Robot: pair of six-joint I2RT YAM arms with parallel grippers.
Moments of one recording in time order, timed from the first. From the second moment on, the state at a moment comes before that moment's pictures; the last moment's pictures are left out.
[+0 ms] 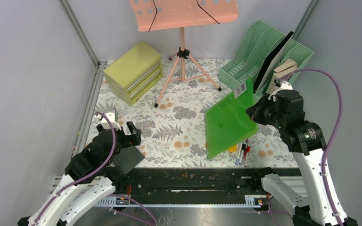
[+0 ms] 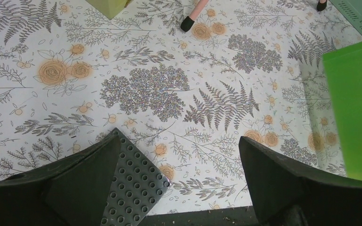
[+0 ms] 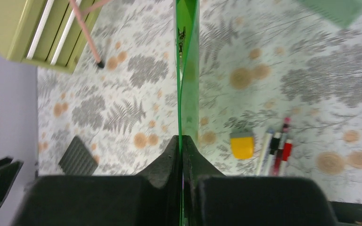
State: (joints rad) left arm -0.69 0.38 0.72 -0.85 -0.47 -0.52; right arm 0.26 0.84 1.23 -0.98 -0.07 0.55
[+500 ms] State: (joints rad) left arm -0.69 0.44 0.72 -0.85 -0.47 -0.53; right arm 0.26 0.94 1.60 -1.14 0.26 0.48
